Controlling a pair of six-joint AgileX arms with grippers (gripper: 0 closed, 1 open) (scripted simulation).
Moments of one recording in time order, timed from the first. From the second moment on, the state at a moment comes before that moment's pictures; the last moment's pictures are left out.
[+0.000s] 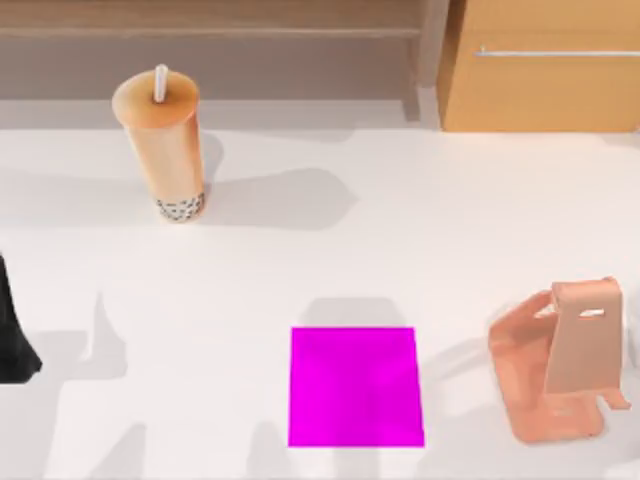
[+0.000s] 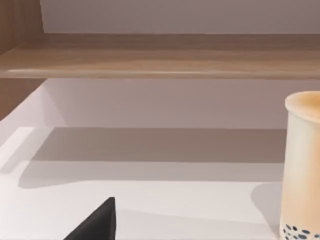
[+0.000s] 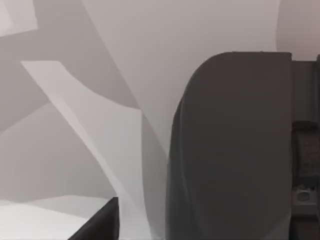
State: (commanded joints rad) left arm 0.00 0.00 0.00 0.00 0.00 0.00; right arm -0.19 1.70 0.77 -0.65 0.00 -1.56
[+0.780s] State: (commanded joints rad) left arm 0.00 0.00 0.00 0.00 0.00 0.00; right arm -0.19 1.70 0.77 -0.65 0.00 -1.56
